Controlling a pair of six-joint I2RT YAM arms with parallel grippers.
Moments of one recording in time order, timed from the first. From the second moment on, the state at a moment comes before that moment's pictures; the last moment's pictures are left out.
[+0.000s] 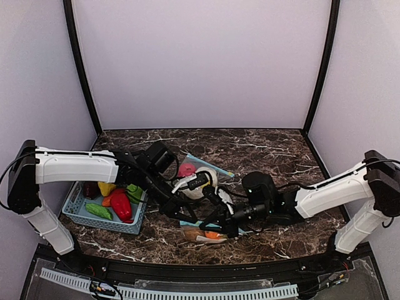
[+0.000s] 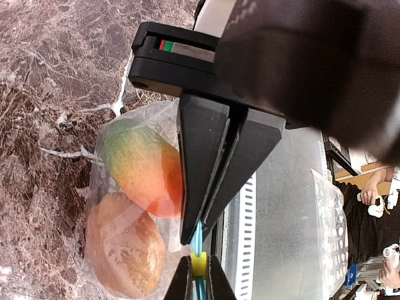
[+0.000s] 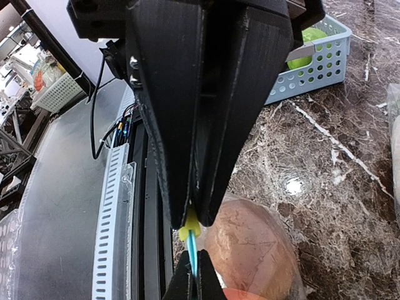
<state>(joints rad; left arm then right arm) -0.89 1.60 1.10 -0.51 0.83 0.05 1.08 1.54 0.66 0.40 -0.55 0.19</state>
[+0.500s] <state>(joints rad) -0.89 1.60 1.13 -0.60 0.79 0.14 1.08 1.48 0.60 0.41 -0.51 0.24</state>
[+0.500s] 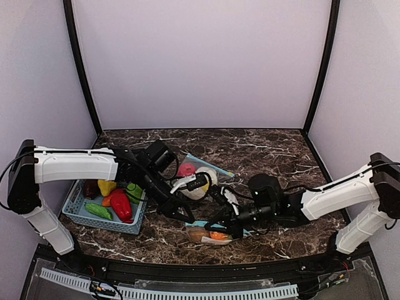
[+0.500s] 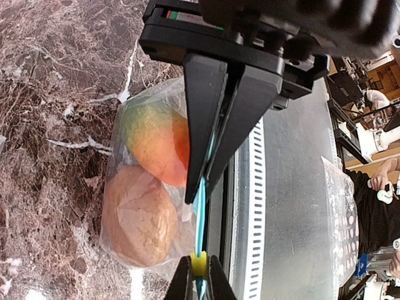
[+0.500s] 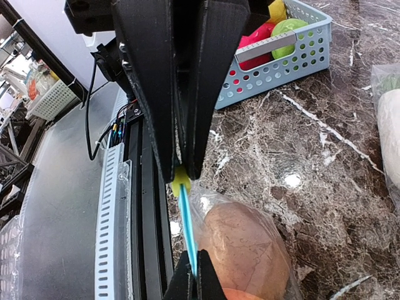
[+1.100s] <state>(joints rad) -0.88 1.60 1.14 -0.61 0.71 0.12 1.05 1.45 0.59 0.37 -0.49 0.25</state>
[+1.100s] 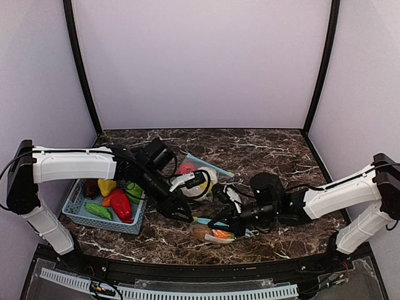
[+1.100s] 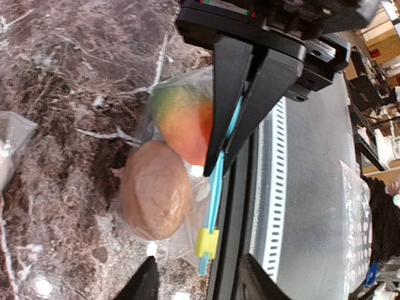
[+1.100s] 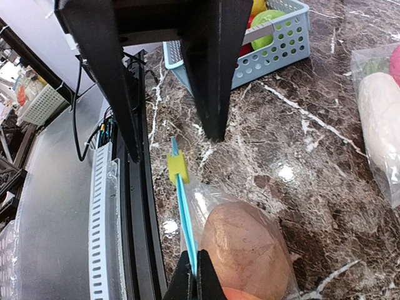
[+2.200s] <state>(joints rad) -0.65 1.19 0.94 -0.39 0.27 -0.23 0.80 1.16 0.60 -0.21 0.28 0.31</state>
